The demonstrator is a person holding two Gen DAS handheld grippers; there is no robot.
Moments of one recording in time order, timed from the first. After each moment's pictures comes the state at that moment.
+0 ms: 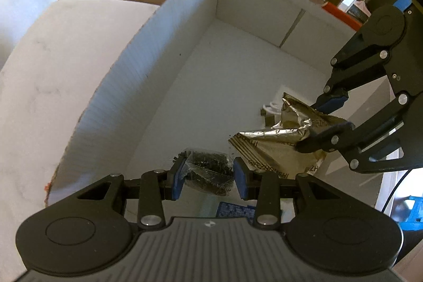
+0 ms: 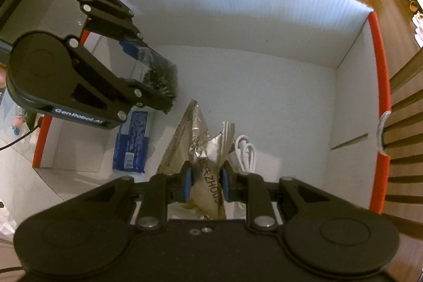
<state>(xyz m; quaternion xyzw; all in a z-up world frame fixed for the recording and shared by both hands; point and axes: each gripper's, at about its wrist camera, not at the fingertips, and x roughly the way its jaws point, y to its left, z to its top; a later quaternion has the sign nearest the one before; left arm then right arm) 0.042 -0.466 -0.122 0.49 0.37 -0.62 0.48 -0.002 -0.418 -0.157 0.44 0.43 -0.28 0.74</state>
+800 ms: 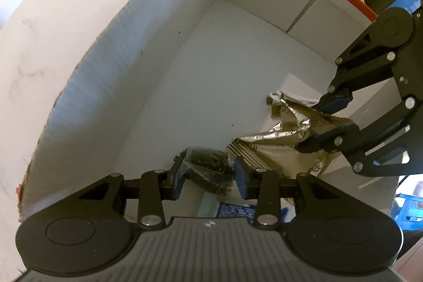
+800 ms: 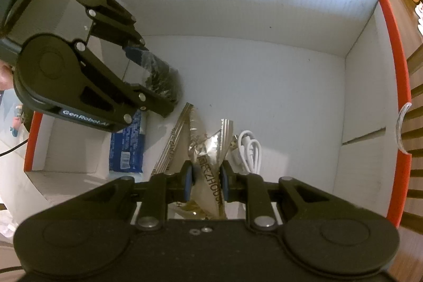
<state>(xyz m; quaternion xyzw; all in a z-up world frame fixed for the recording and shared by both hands) 0.051 -0.476 -0.149 0.49 0.41 -0.61 0.47 0.003 -0.419 -0.172 0.48 0.41 -0.29 0.72</state>
